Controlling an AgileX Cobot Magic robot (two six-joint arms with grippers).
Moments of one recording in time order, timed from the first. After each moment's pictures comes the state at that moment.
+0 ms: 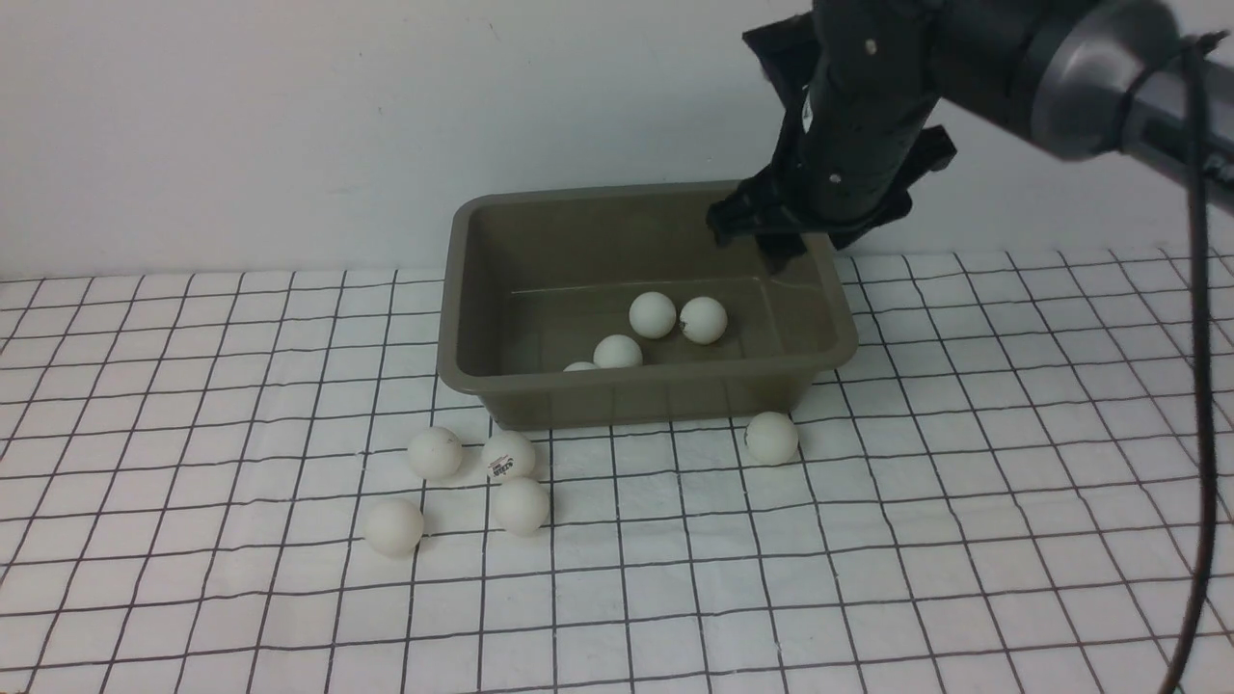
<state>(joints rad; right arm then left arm) 0.50 1.99 -1.95 -0.21 1.24 0.19 -0.05 -0.01 0.02 0.25 0.43 -0.20</state>
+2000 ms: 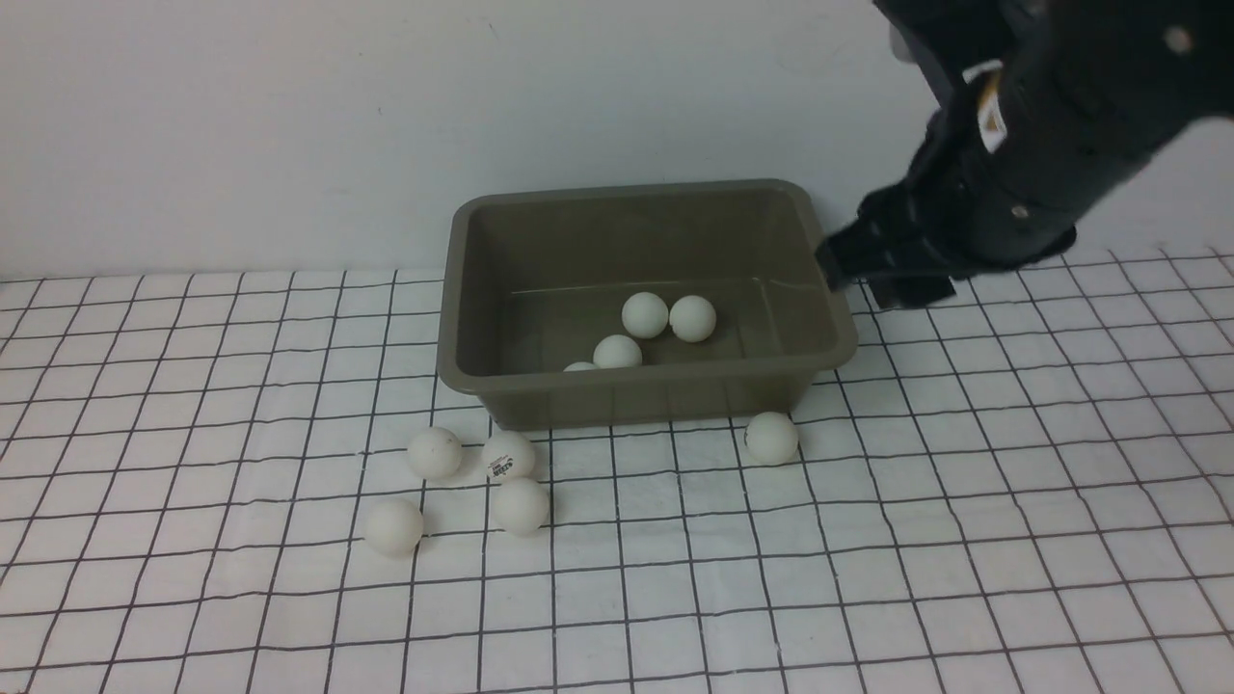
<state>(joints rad) 0.58 1.50 -1.34 -0.24 1.09 0.34 -0.05 -0.01 0.02 0.25 0.43 -0.20</state>
